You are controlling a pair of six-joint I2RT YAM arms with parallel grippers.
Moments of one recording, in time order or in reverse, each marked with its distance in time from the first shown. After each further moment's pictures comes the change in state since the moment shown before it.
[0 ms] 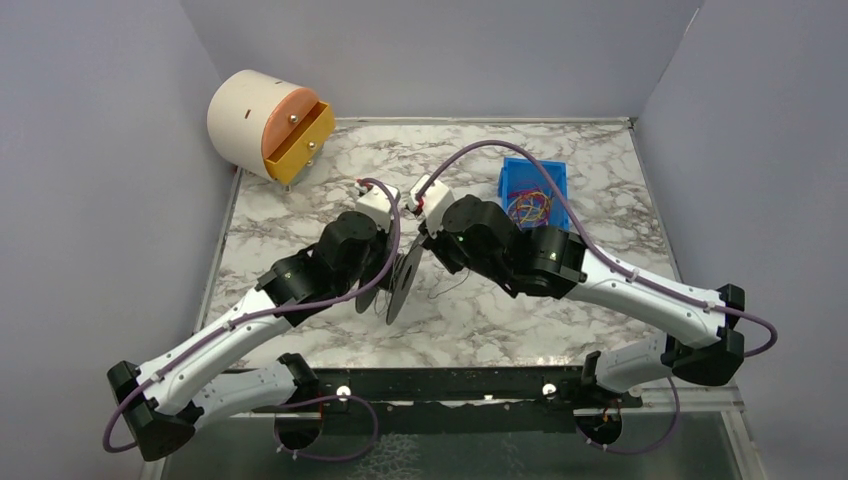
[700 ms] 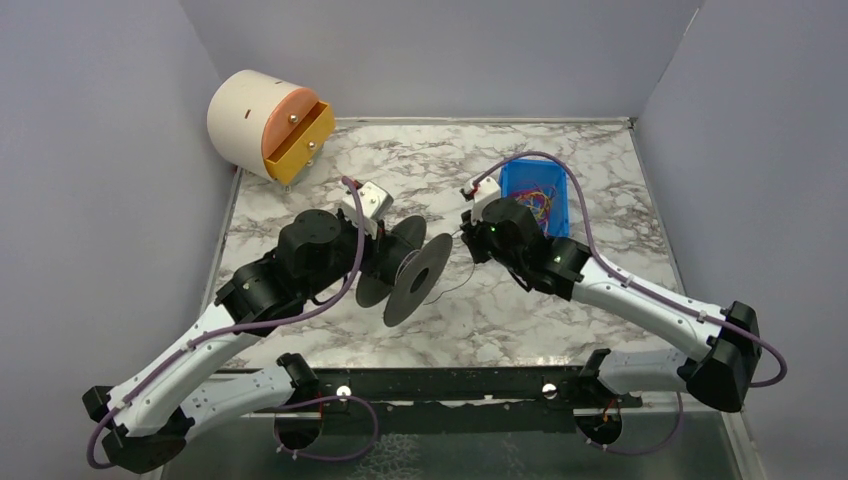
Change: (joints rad) left arm 0.000 -0.103 0.118 -0.074 0.291 0.060; right arm -0.299 -0.140 -0.472 0.351 -0.084 0.144
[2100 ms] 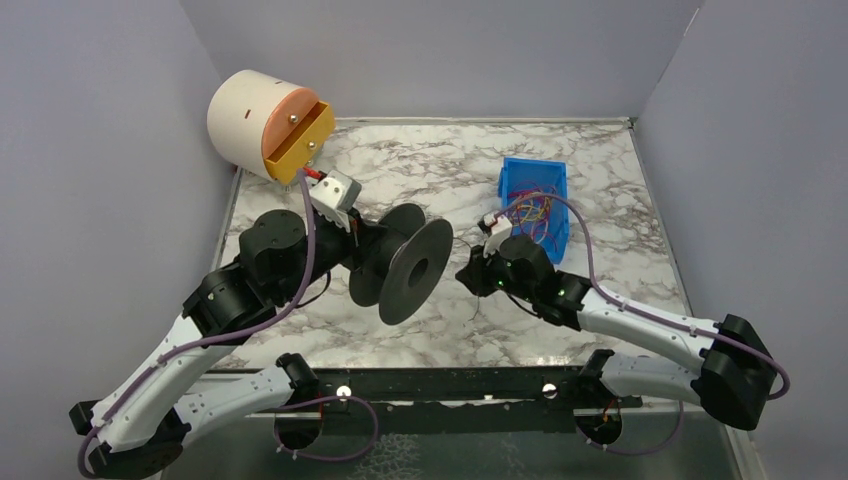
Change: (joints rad) left arm 0.000 -0.055 0.117 -0.056 0.009 -0.100; right arm -0.039 -0.128 -0.432 0.362 -0.254 0.250
